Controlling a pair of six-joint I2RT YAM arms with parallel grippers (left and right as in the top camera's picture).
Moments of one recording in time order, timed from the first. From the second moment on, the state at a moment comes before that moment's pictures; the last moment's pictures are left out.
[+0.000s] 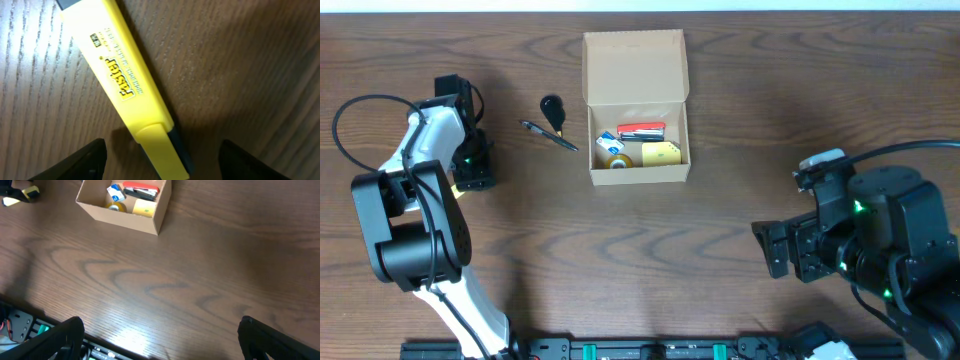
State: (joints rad) left arm 0.19 2.01 1.35 -0.87 -0.14 -1.64; right arm 0.43 0.97 1.51 -1.47 -0.02 0.15
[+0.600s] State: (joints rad) left arm 0.19 2.01 1.31 -0.82 -0.14 -1.64; right arm 0.43 0.97 1.51 -1.47 -0.02 0.15
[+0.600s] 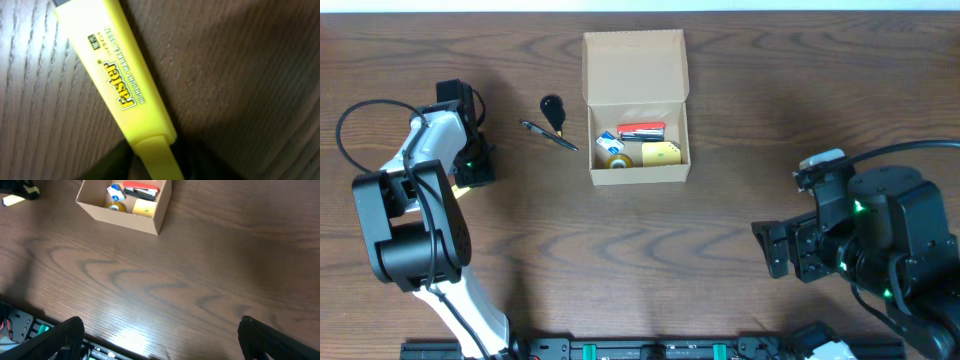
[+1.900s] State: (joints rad) left arm 0.05 1.90 1.74 -0.59 0.09 -0.37; right arm 0.43 0.97 1.51 -1.47 -0.02 0.15
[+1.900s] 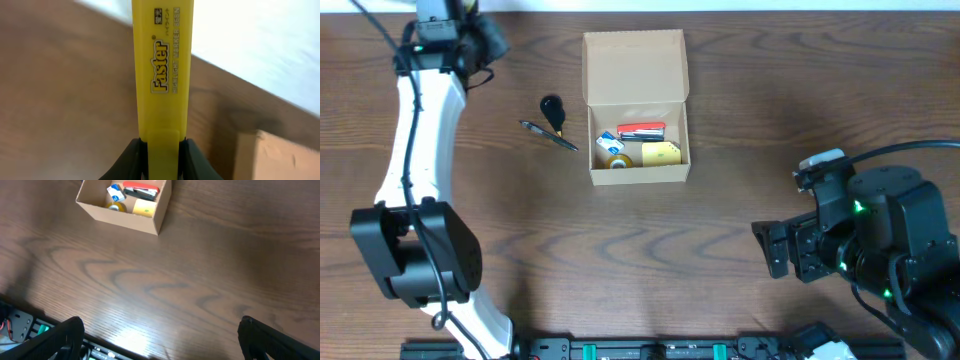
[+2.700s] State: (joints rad) left arm -0.18 1.90 1.74 -0.73 0.32 0.99; right arm 0.43 0.97 1.51 -1.47 -0.02 0.15
